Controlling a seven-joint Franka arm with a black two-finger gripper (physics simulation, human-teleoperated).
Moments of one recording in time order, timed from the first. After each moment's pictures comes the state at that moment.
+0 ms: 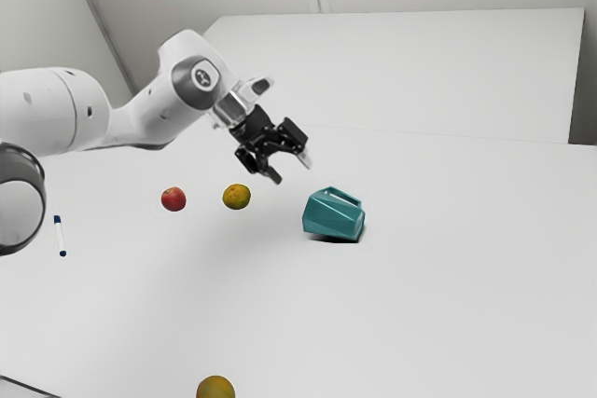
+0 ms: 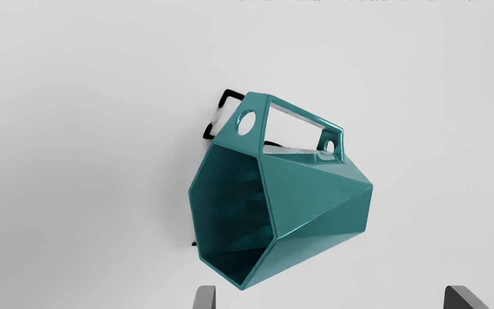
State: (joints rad) arm 0.01 0.30 -0.06 -1.79 -0.59 2.02 0.16
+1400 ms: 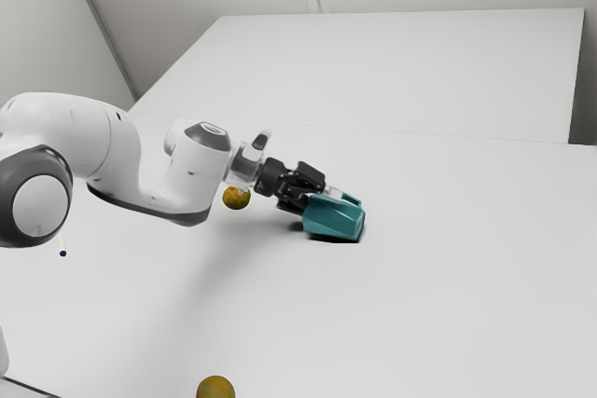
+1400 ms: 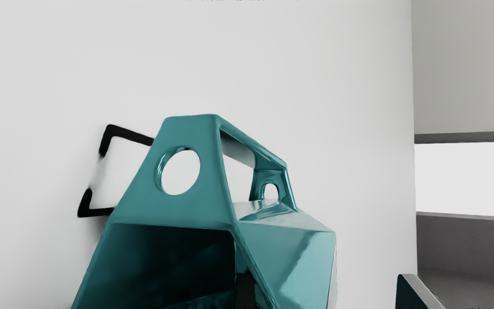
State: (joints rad) arm 0.02 0.40 -0.08 -1.96 -1.25 2.12 0.78
